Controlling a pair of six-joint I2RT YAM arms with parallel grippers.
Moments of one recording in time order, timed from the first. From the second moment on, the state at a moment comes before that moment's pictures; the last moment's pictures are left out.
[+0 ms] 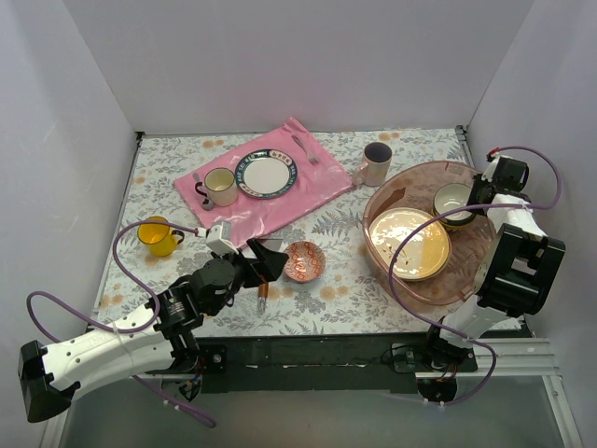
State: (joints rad) left arm -1.04 0.65 0.50 -0.17 -0.48 -0.95; right arm -0.37 1.64 1.10 -0.27 -0.07 -0.06
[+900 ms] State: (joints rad) left arm -1.04 0.69 0.50 -0.15 -0.44 -0.96; right arm -0.37 1.38 1.08 -0.27 -0.30 -0.19
